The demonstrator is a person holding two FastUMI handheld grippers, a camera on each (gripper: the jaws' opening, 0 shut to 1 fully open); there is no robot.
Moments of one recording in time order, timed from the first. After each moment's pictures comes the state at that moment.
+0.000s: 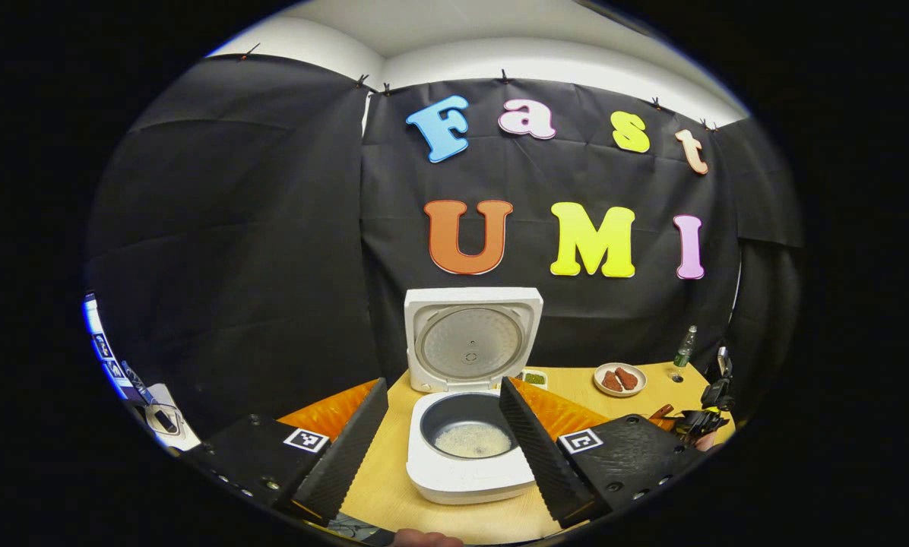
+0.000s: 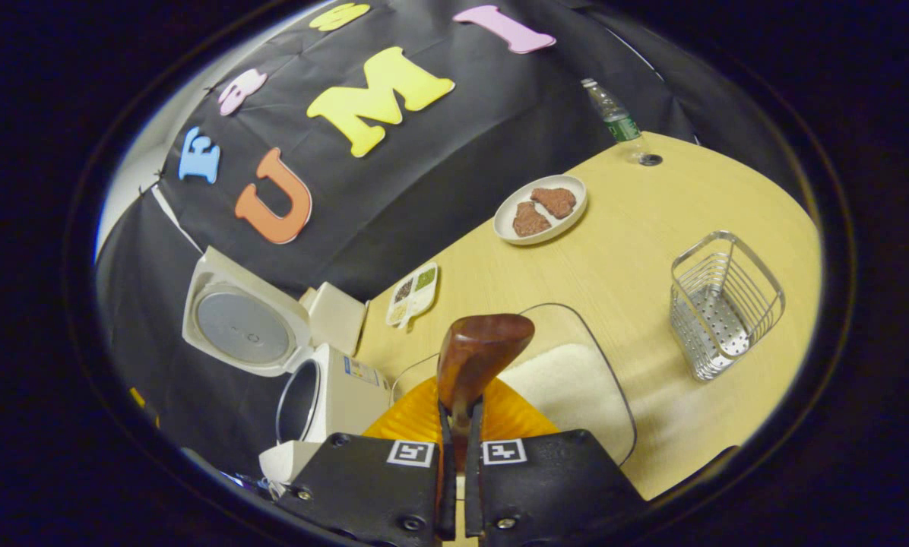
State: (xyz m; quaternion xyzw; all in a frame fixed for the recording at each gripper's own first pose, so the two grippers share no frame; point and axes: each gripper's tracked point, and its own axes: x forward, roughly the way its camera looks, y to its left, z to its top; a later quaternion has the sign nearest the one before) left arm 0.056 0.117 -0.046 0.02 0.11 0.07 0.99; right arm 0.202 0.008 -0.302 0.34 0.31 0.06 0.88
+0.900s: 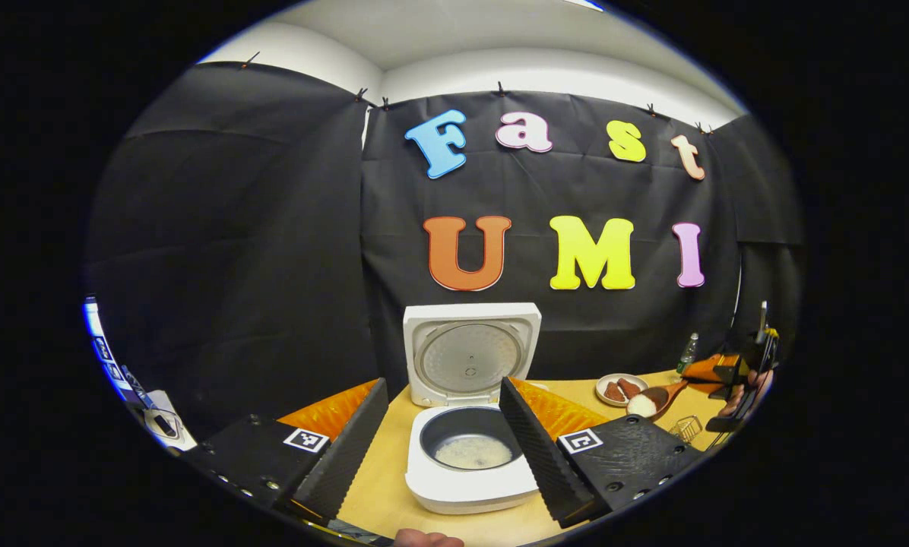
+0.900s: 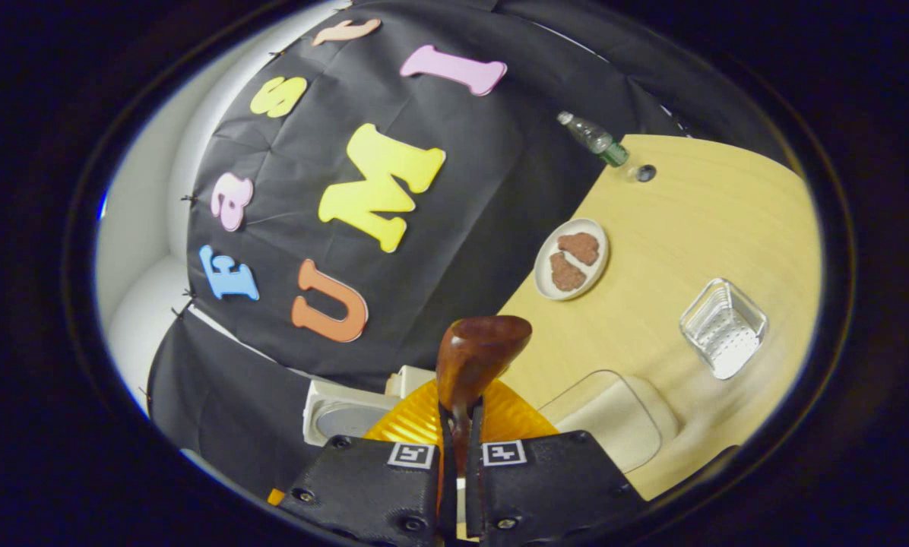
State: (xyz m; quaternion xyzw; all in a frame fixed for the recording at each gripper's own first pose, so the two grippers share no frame) left arm 0.056 0.125 -0.038 0.03 0.07 0.08 0.99; right arm 0.223 0.000 -0.124 0.49 0.22 0.10 0.84
